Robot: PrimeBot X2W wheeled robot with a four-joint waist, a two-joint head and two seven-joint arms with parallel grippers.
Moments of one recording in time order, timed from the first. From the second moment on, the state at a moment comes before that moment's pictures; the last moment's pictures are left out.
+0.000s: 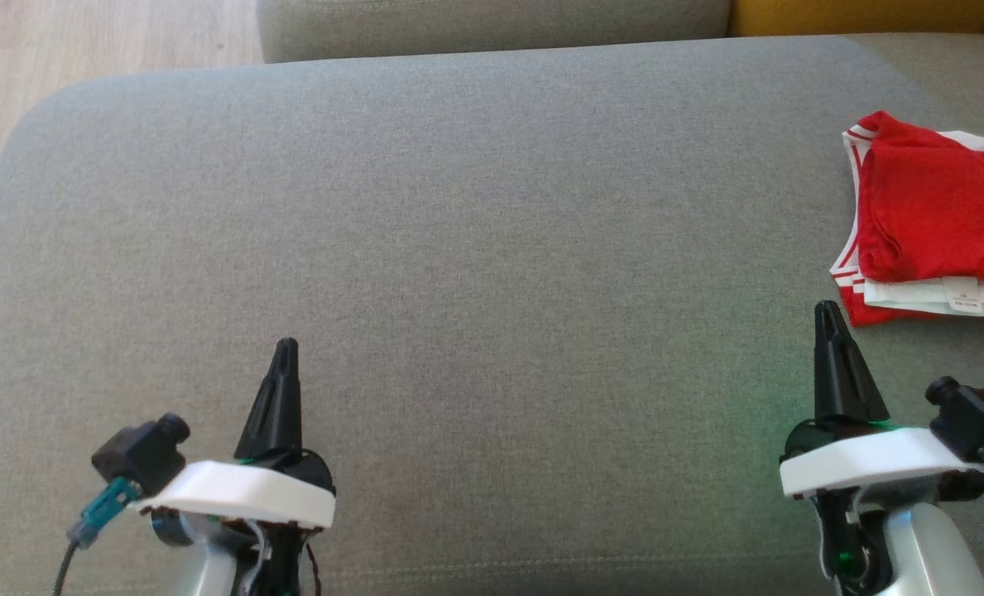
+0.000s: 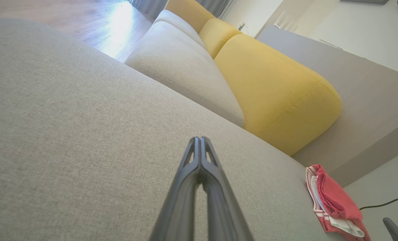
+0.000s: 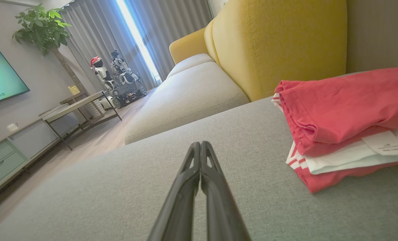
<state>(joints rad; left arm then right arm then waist) -0.02 0.04 -0.20 0.16 -0.65 -0.05 -0.22 -0.05 -0.05 0.02 0.18 0.39 0.13 -0.15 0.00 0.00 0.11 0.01</state>
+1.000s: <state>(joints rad) -0.02 0.05 -0.15 0.19 -0.92 -0.07 -0.15 -0.05 -0.05 0.00 0.20 0.73 0.13 -0.10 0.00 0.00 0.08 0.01</state>
